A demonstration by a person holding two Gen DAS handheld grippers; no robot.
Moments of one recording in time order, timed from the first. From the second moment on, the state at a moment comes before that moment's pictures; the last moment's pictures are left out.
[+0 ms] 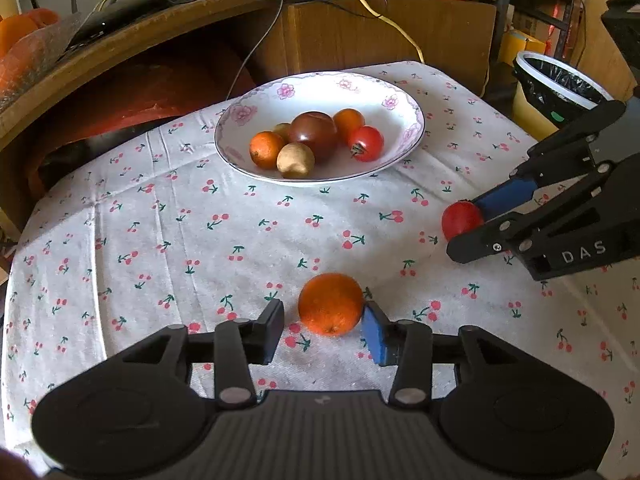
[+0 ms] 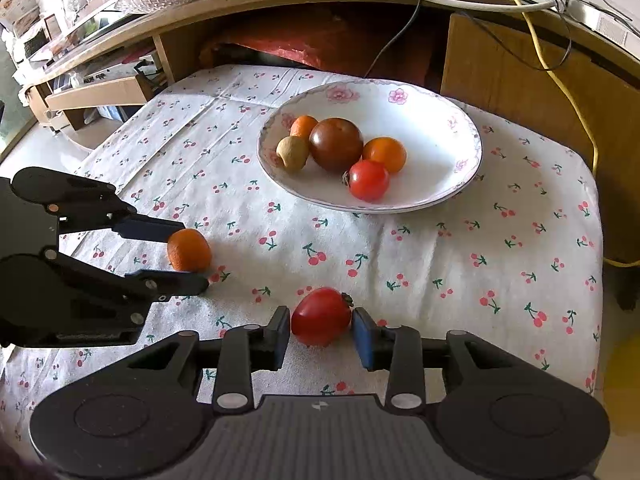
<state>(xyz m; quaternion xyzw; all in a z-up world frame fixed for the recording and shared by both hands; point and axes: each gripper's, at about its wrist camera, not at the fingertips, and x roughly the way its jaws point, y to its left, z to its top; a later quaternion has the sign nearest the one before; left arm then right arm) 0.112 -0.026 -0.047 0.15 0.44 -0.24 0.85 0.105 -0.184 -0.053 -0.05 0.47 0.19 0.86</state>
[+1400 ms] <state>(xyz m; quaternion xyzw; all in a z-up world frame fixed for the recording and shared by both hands) 0.136 -0.041 -0.052 0.12 0.42 -0.25 0.86 0.108 -0.187 -0.054 -0.03 0.48 0.18 0.86</state>
